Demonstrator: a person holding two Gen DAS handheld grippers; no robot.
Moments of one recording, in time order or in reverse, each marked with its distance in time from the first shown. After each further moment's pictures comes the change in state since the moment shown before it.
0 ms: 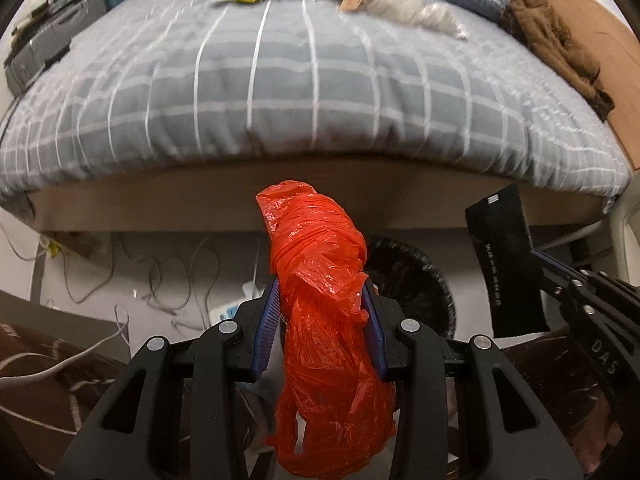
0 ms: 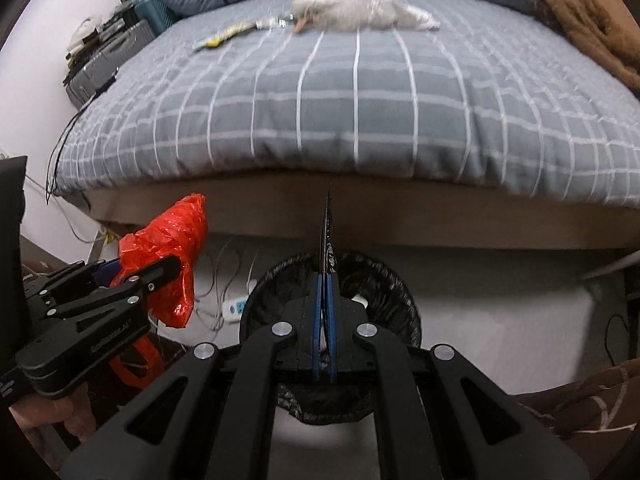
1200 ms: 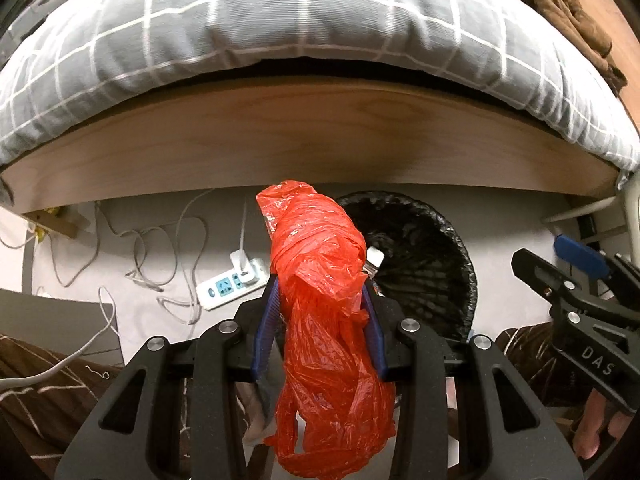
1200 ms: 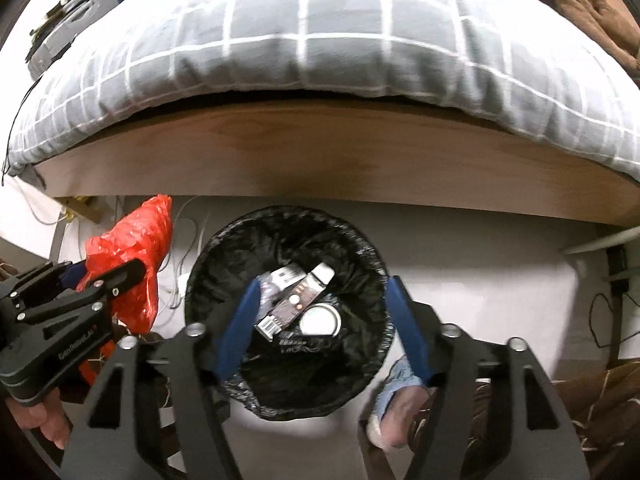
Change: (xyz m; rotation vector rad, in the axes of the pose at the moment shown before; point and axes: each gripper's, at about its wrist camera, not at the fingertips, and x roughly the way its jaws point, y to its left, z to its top) left arm 0.068 -0.010 -0.019 0.029 0.112 -0.005; right arm 0.058 -0.026 -0.023 0.019 0.097 -0.127
